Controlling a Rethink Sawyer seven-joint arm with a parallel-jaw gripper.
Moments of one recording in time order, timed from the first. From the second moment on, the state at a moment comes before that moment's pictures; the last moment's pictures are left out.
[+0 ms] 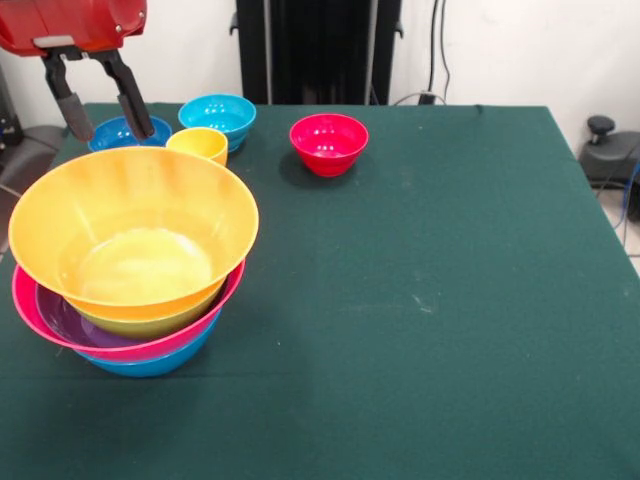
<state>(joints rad) -0.89 -0.67 0.69 1.35 -0.32 1.01 1.87</state>
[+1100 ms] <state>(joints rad) -0.81 -0.86 0.69 1.44 -0.32 1.01 1.87</state>
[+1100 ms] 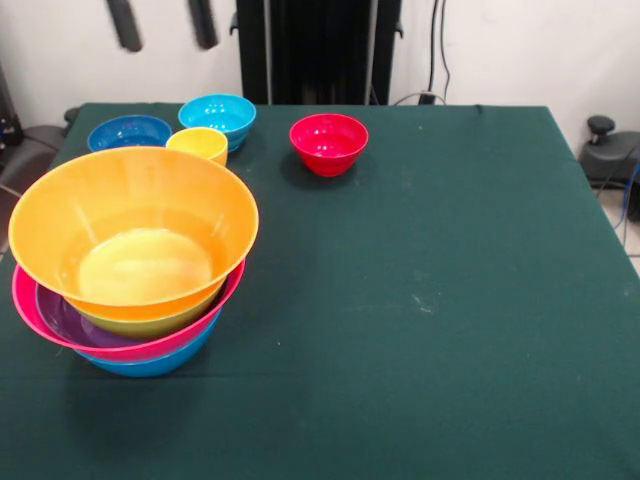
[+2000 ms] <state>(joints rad) -0.74 -0.88 0.65 1.49 -0.30 0.89 1.87</state>
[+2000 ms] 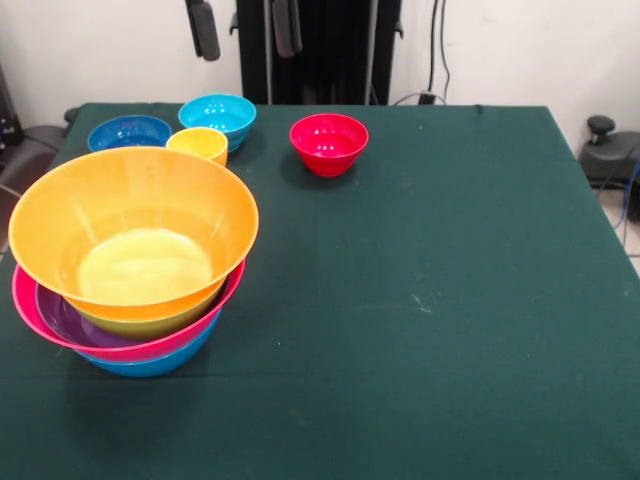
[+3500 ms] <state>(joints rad) -0.73 -0.93 0.57 1.62 -0.28 0.86 1.87</state>
